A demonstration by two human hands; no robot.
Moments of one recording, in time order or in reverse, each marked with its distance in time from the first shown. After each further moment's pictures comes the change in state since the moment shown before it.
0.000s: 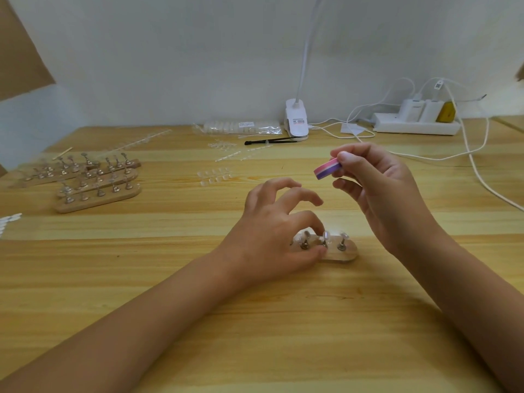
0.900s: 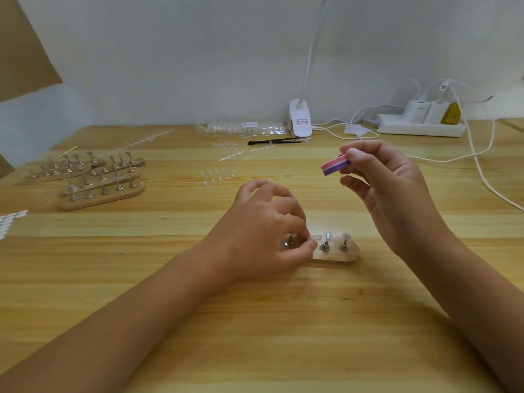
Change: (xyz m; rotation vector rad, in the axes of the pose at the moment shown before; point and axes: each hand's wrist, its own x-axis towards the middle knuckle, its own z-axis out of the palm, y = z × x) left_hand -0.004 0.002 -0.023 0.099 -0.067 0.000; right_hand -0.002 -0.004 -0.001 0.023 0.031 -0.003
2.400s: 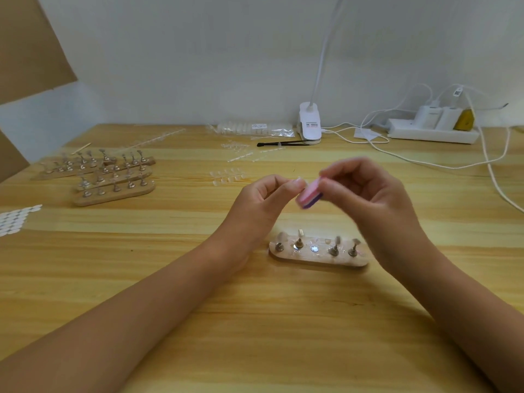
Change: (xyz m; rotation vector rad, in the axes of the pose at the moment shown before) left_hand 0.013 -0.010 0.006 -1.139 0.260 -0.529; right_hand -0.013 0.009 0.019 -0.113 -0.165 -0.111
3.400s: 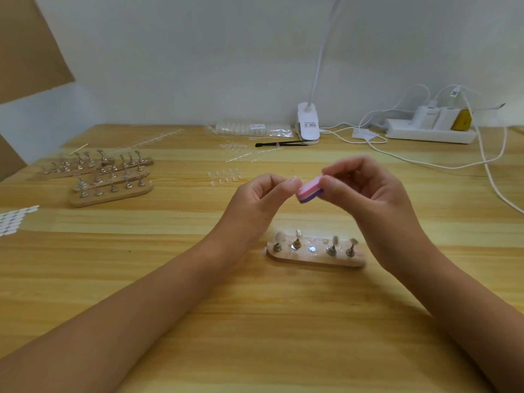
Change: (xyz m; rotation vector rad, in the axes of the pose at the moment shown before) left_hand 0.000 0.003 -0.001 -0.006 0.020 0.006; right_hand 0.001 0.000 -0.002 0.073 -0.011 0.020
